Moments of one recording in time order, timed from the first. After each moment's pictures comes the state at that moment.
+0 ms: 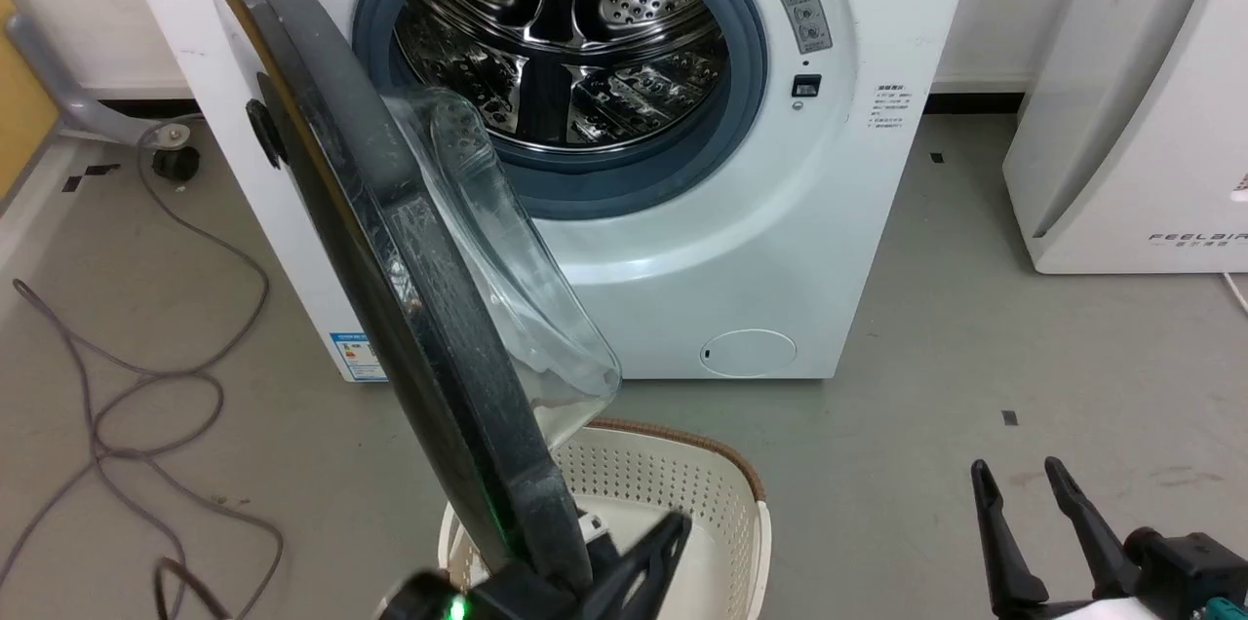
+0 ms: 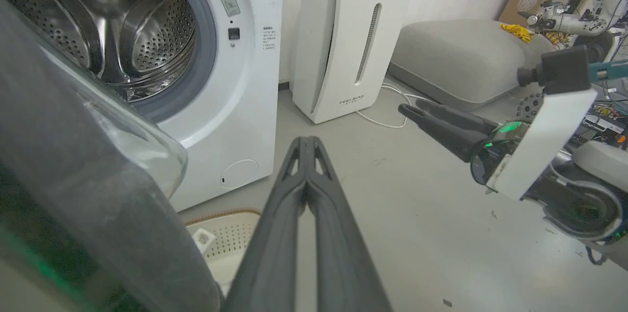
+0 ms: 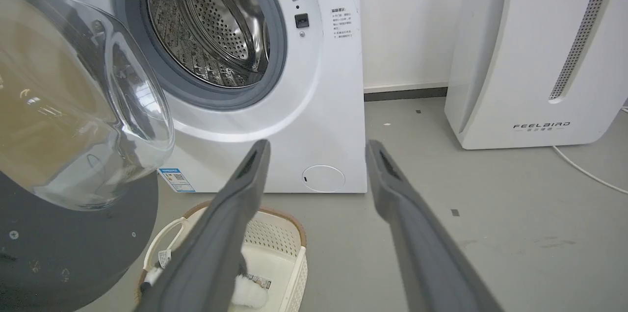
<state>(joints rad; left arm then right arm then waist) 0.07 0.30 -0.61 -0.48 -0.31 0.09 0.21 0.15 -0.05 -0.04 -0.04 0.21 0.13 -0.07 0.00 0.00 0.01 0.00</state>
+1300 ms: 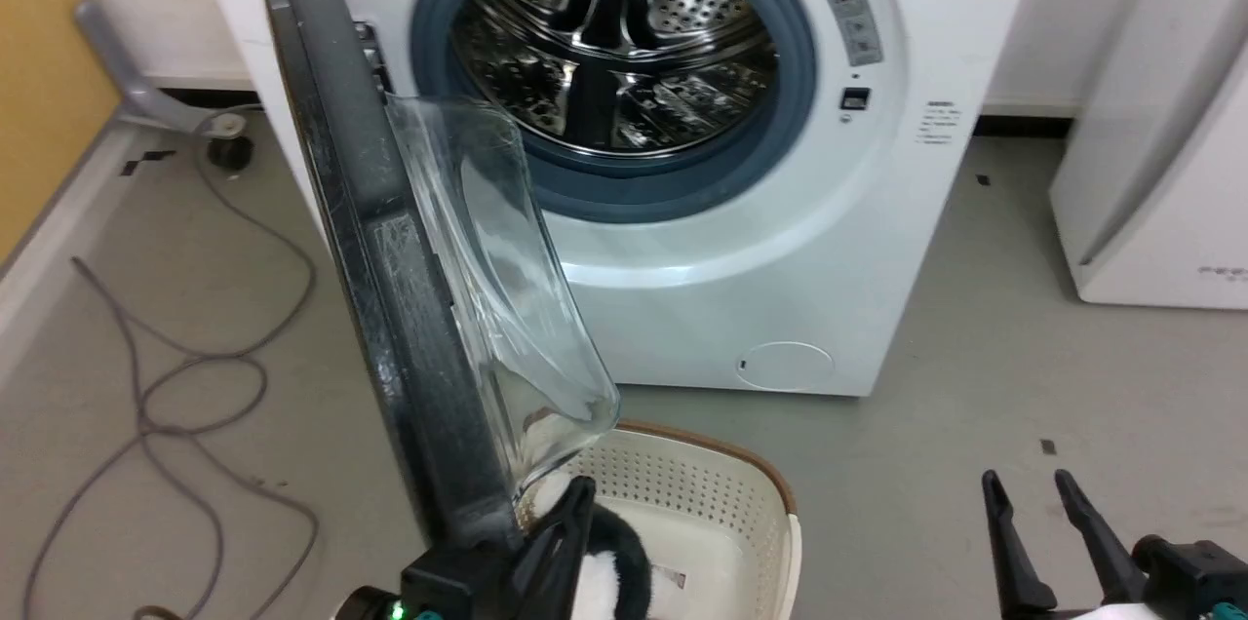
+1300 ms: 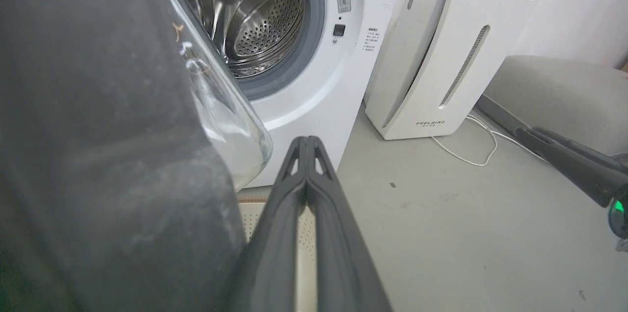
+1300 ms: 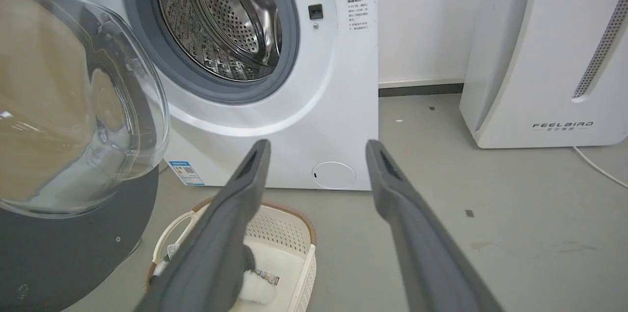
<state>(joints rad) 0.09 0.22 -0.52 -0.24 -0.33 0.22 0.04 0.15 -0.05 -0.05 0.00 0.21 0.13 -0.08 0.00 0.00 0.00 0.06</state>
